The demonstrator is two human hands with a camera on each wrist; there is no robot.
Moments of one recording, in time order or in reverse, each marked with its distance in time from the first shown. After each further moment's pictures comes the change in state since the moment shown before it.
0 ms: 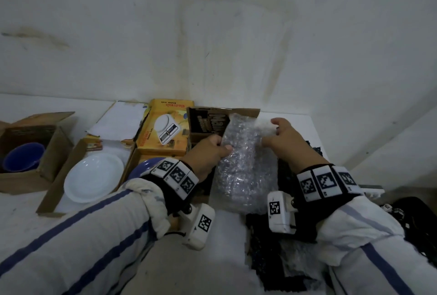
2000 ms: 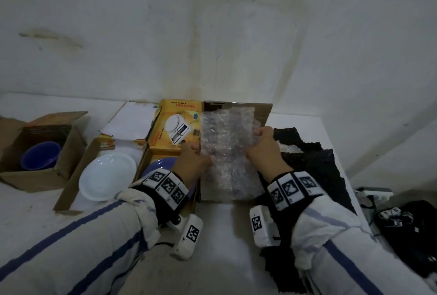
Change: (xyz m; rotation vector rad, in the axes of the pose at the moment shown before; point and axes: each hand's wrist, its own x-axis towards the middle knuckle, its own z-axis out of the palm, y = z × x) left_hand -0.008 -0.034 -0.055 -0.059 0.262 -0.013; right_hand -0.013 -0.021 0.073 0.060 0.049 -0.051
